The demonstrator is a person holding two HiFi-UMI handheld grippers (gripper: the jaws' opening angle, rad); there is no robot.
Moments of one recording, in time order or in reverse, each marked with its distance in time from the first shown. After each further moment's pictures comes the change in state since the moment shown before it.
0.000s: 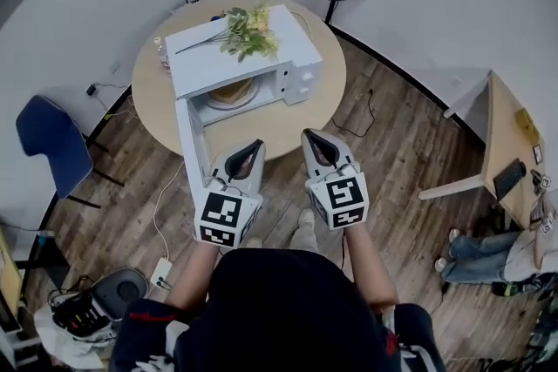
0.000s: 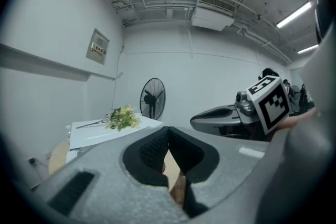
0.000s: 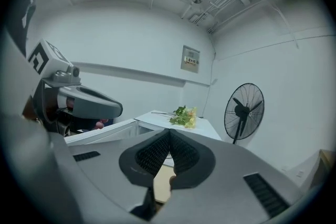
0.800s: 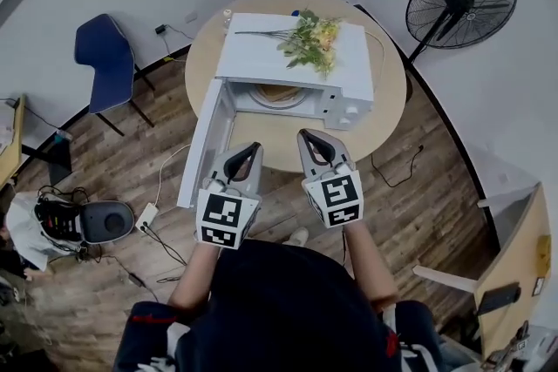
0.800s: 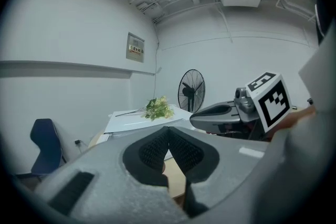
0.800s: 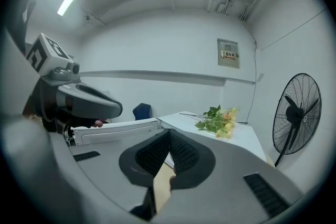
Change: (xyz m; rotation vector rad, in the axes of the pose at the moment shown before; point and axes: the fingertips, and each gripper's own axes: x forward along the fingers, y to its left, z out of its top) left arm 0.017 0.034 -0.021 -0.080 0.098 0.493; right arm 0.085 0.003 -0.008 -0.106 -0.032 0.492
